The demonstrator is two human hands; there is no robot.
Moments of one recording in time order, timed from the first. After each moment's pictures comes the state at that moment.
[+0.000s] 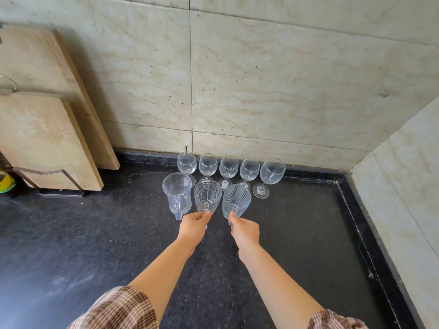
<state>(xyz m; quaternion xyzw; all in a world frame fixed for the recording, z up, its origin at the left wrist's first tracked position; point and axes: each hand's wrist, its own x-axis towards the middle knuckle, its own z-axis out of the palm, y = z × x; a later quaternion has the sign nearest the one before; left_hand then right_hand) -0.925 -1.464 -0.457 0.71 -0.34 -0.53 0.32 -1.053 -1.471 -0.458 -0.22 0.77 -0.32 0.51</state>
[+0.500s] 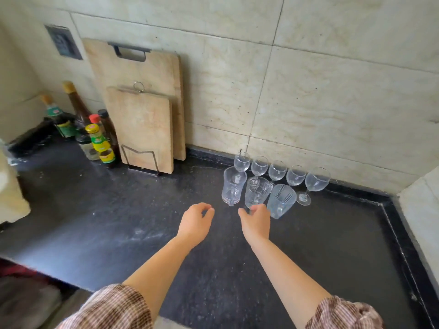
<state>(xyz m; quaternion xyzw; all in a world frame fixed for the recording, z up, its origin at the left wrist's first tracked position) -0.822 -1.363 -0.403 0.77 -0.46 -0.34 0.28 -0.972 -1.407 -0.408 -0.50 0.72 -0.29 0.39</state>
